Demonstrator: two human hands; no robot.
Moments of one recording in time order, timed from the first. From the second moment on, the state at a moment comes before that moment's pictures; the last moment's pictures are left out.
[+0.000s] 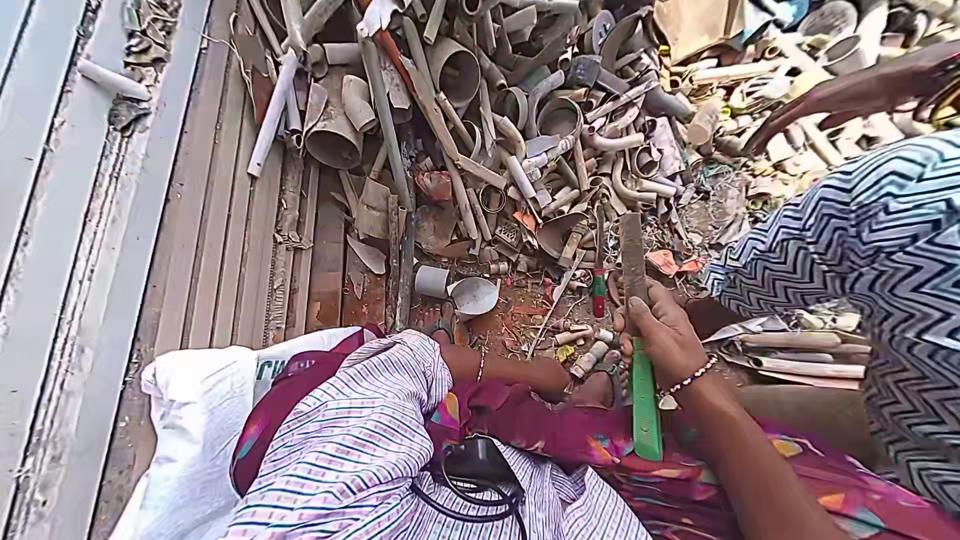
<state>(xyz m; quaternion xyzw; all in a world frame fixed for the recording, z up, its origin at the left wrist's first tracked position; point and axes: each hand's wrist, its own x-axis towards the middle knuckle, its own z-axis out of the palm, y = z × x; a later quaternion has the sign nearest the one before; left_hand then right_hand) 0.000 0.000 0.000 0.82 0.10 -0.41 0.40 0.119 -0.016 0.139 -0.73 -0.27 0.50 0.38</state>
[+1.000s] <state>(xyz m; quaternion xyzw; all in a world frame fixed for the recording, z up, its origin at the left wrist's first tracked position) -0.005 0.157 0.068 0.68 0.56 0.04 0.47 0.121 -0.032 0.117 -0.78 -0.35 0.46 0.25</state>
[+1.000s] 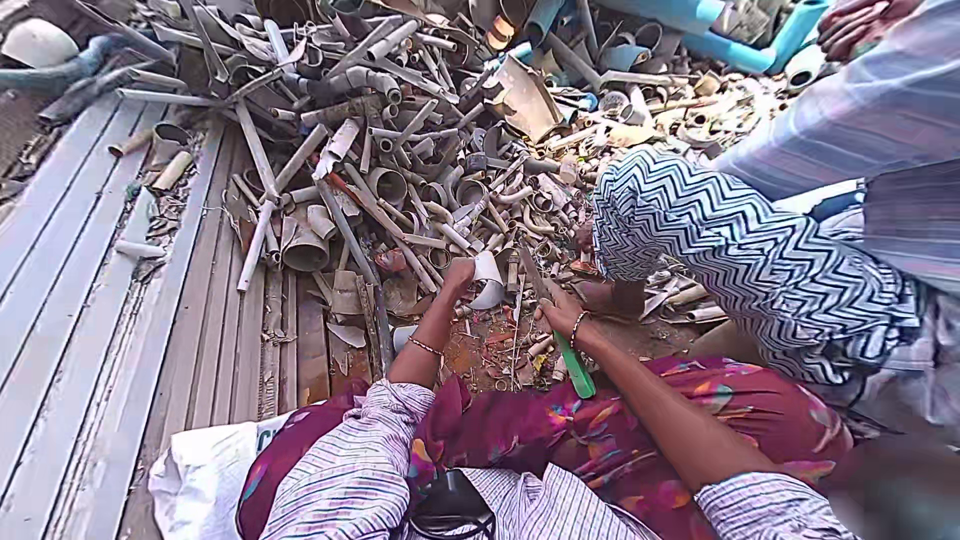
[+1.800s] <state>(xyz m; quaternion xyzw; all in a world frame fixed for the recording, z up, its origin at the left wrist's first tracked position) 0.021 0.132 0.136 0.44 0.52 0.31 0.66 0.123 -0.043 0.124 -0.83 -0.37 0.17 0.38</state>
